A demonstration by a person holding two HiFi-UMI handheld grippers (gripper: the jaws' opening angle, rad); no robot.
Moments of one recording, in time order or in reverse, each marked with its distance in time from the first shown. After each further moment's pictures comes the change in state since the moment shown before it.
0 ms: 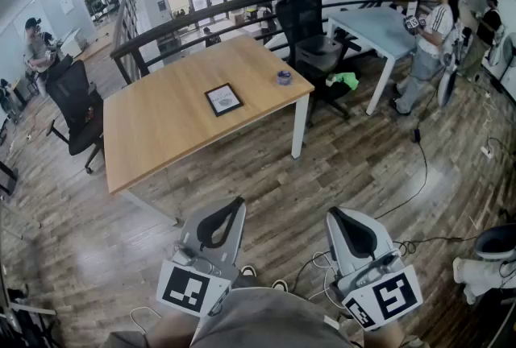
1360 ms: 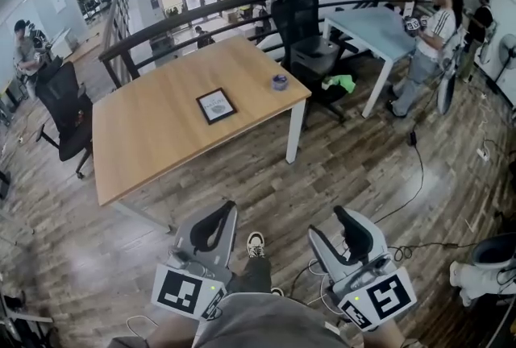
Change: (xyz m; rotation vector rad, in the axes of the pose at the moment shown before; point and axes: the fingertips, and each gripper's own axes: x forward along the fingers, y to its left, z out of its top) left arm 0.044 0.047 -0.027 -0.081 0.004 0.028; right arm 0.056 -0.025 -0.023 0.023 0.044 0.034
